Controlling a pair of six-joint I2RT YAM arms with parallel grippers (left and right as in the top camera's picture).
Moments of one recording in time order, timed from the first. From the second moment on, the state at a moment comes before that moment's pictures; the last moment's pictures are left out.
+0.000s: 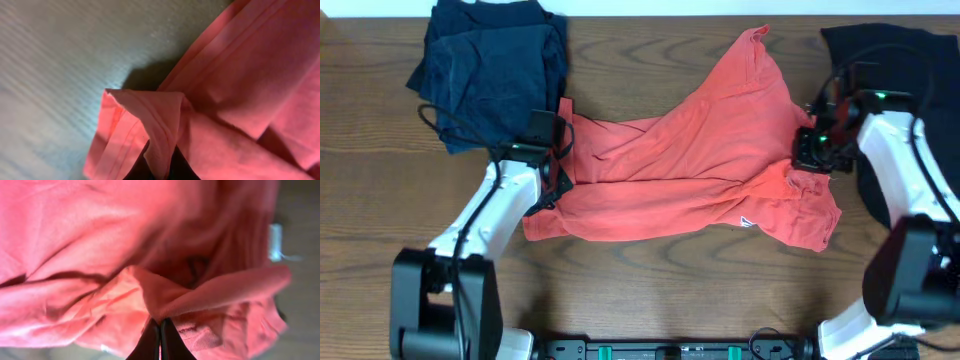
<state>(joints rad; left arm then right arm) -0.17 1.63 1.01 -0.80 -0.21 -0.74 -0.07 1.80 1.36 -1.03 -0.19 0.11</state>
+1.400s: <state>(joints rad) -0.20 1.77 1.53 -0.93 -0.08 -0.28 -0.05 1.88 1.89 -1.17 -0.25 -0.02</state>
